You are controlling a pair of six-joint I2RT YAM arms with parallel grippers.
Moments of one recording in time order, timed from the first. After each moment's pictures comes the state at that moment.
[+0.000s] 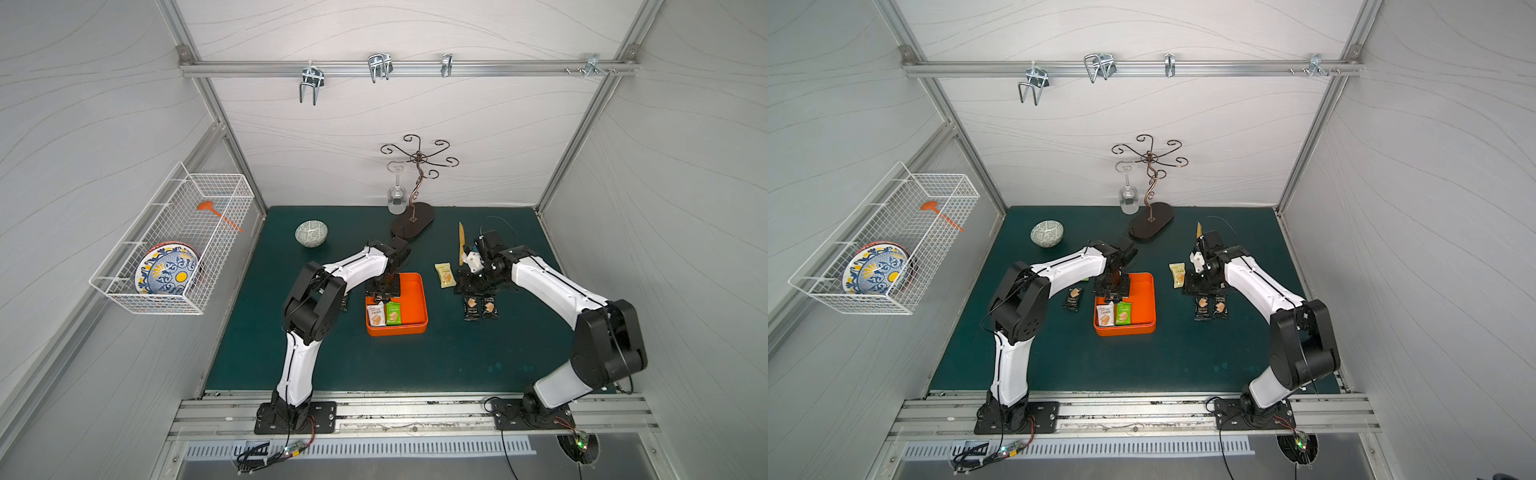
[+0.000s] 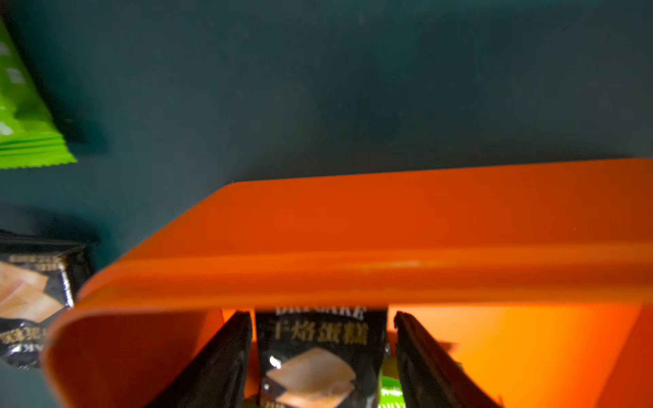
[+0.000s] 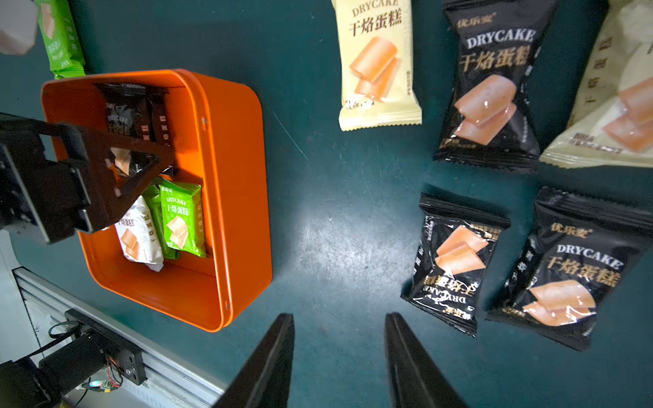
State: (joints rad) left arm -0.59 2.07 1.54 -0.98 -0.12 -0.59; right arm 0.38 1.56 1.15 -0.85 -0.31 0.29
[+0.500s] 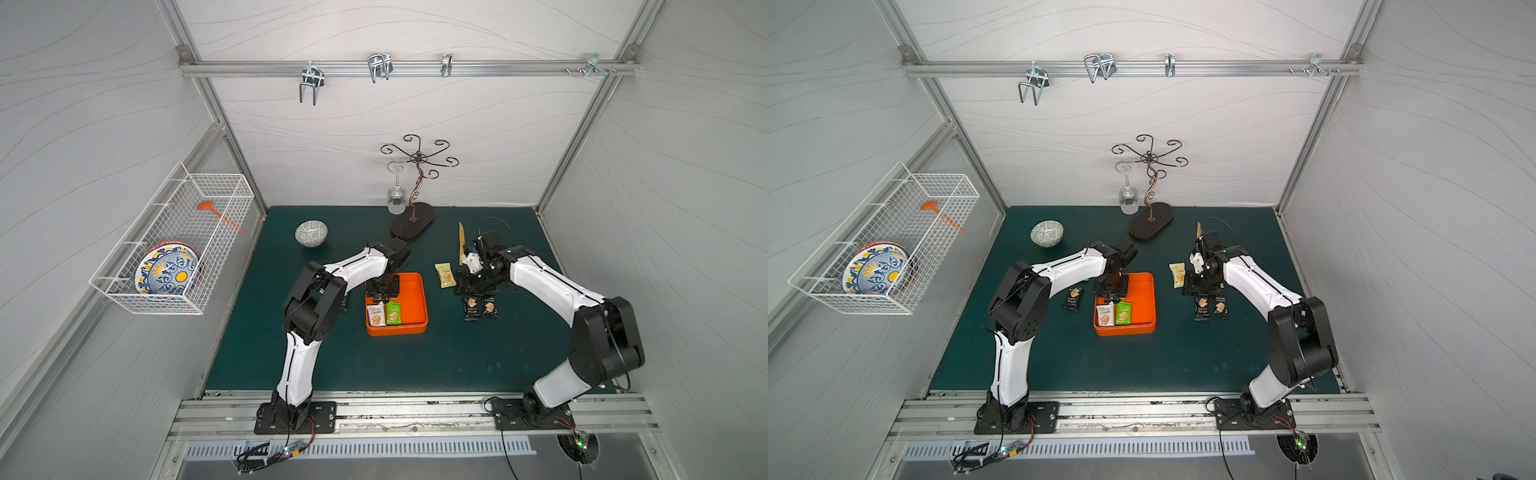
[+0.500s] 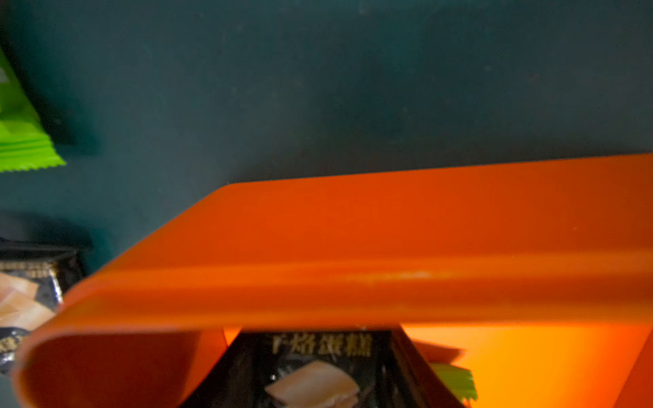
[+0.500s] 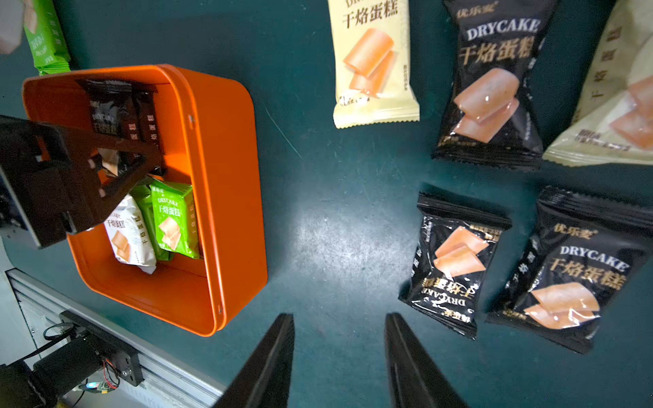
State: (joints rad) left arm -0.59 2.08 1.53 -0.97 -0.12 -0.58; right arm 0.38 1.57 1.15 -0.85 -0.31 0.29
